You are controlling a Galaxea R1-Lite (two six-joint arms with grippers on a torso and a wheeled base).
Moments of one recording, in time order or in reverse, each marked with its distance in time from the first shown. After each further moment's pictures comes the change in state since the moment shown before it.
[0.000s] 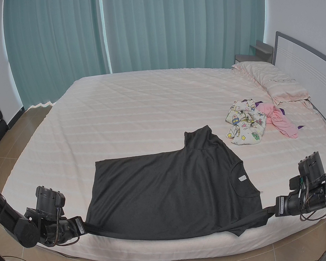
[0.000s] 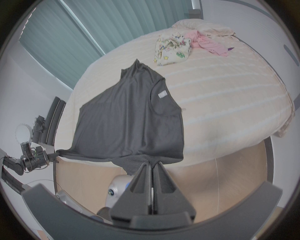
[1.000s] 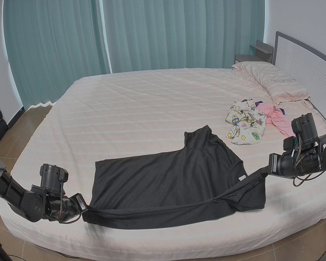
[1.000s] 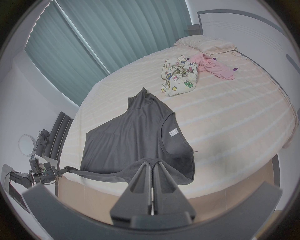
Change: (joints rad) left arm 0.063 0.095 -0.266 0.135 -0.009 -0.060; right arm -0.056 0.103 -0.368 0.089 0.000 0.000
